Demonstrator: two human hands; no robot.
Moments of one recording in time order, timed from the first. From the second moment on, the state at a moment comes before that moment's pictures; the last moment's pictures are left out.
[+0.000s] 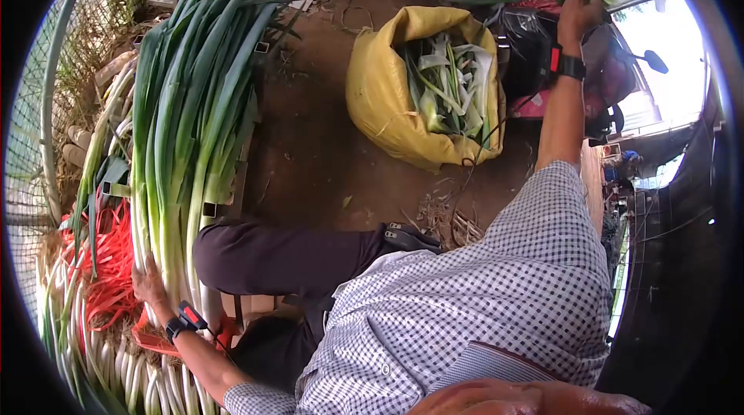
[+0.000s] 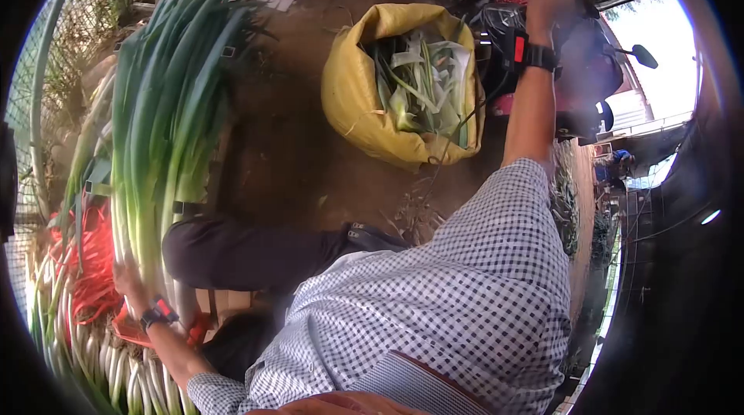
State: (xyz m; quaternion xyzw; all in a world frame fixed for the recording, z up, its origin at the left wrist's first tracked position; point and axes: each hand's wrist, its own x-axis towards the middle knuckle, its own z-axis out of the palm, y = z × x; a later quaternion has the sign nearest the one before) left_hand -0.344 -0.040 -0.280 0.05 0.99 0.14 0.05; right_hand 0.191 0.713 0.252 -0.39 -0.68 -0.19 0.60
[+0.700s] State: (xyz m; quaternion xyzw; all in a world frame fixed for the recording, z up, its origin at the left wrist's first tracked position) left_hand -0.313 -0.008 -0.241 -0.03 0.99 0.11 0.07; right_hand 0.144 0.836 -0.204 -0.60 -0.80 0.05 -0.06
